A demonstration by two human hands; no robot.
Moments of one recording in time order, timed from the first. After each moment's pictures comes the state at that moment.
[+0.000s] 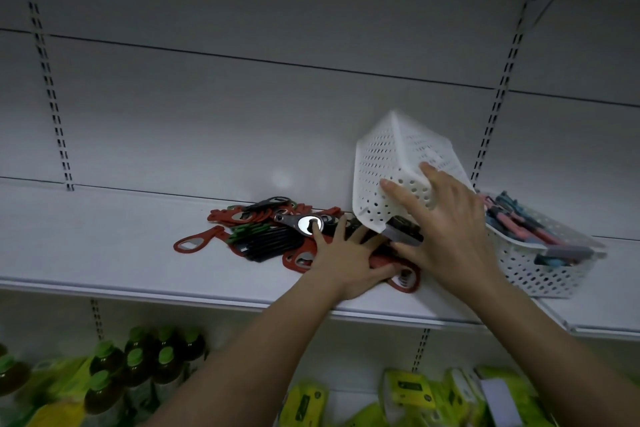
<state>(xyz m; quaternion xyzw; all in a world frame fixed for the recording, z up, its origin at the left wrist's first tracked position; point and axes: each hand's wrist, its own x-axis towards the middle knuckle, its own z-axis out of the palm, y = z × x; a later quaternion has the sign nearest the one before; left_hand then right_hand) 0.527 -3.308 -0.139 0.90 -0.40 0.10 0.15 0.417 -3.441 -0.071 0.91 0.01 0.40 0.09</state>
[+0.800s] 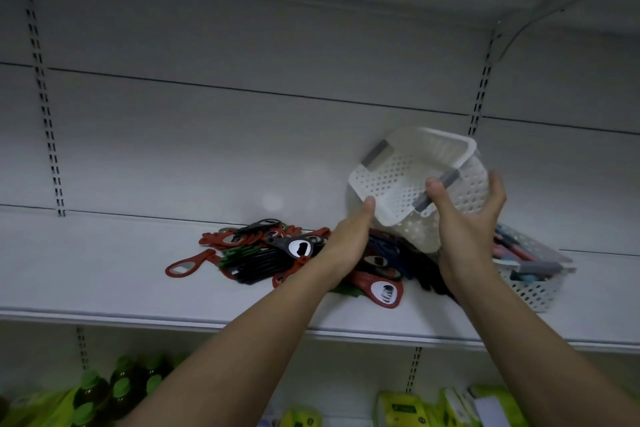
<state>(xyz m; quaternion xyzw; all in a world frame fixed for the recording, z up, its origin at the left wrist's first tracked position) 0.499 -3.315 -0.067 0.71 -0.27 -0.13 0.63 0.412 -3.431 -0.034 0.56 -0.09 0.49 -0.66</state>
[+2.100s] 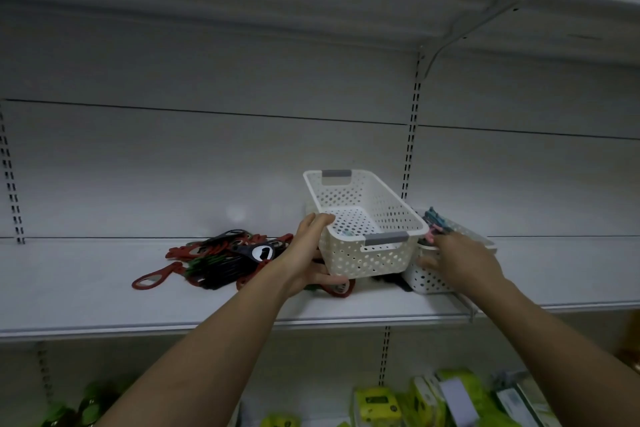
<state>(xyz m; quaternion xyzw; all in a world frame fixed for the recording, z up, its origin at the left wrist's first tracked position) 0.466 -3.306 -0.065 0.59 -0.22 -0.29 0.73 0.344 -3.535 -0.062 0.94 -0.27 0.20 0.01</state>
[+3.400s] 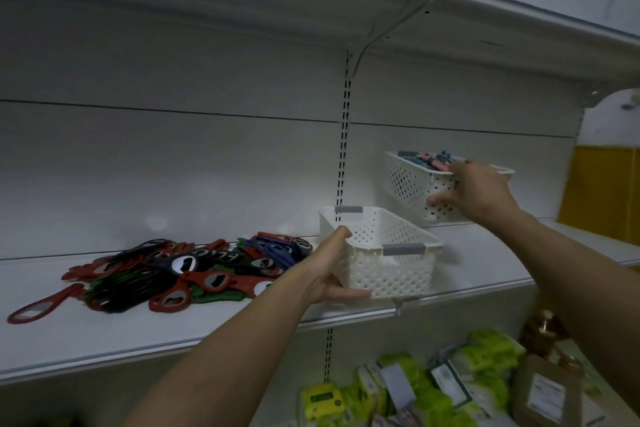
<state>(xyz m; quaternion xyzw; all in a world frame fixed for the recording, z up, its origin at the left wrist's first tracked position) 0.404 -3.428 -0.061 0.59 -0.18 -0.42 0.66 0.277 -3.630 0.035 0.88 -0.32 0.35 -0.02</state>
